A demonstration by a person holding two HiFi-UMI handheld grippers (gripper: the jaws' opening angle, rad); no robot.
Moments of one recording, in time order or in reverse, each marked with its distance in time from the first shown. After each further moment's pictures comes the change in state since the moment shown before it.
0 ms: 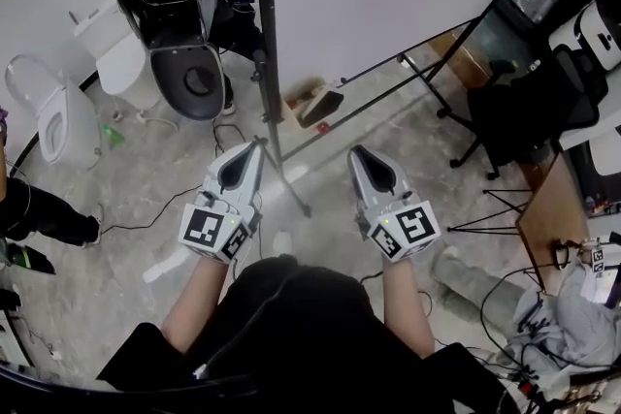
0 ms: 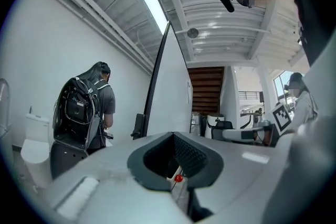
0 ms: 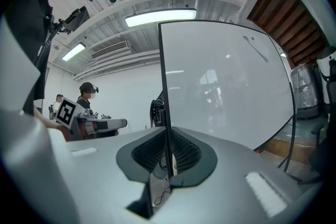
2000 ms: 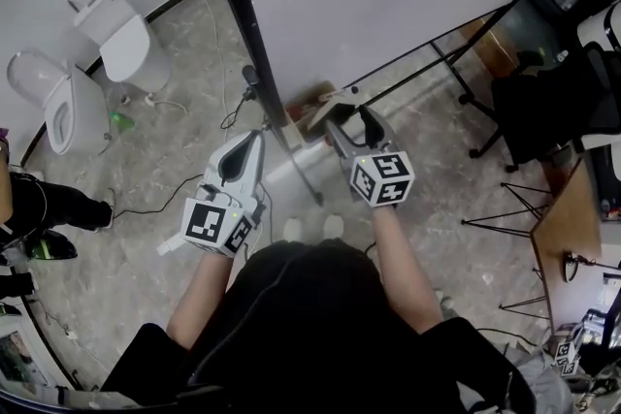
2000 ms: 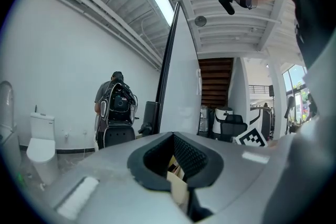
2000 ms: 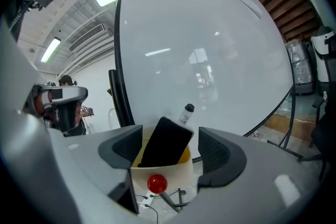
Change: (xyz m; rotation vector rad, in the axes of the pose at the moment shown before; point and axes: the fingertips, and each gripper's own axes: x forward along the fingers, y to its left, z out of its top) left arm 0.073 0.046 -0.020 -0.006 0.074 0.074; right arm 0.138 -0.106 -0.105 0.139 0.209 -0.069
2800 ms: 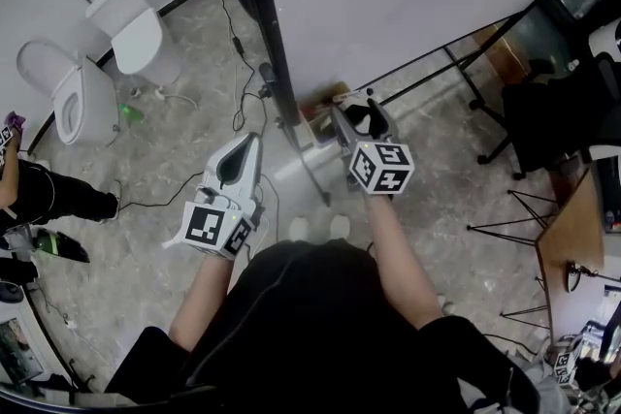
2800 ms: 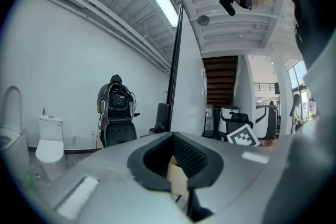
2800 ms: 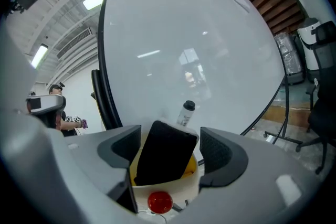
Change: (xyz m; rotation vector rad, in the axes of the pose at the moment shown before) left arm -0.021 0.021 0.000 0.001 0.005 0.066; right arm 0.031 -0.006 -0.001 0.107 -0.017 -0.069
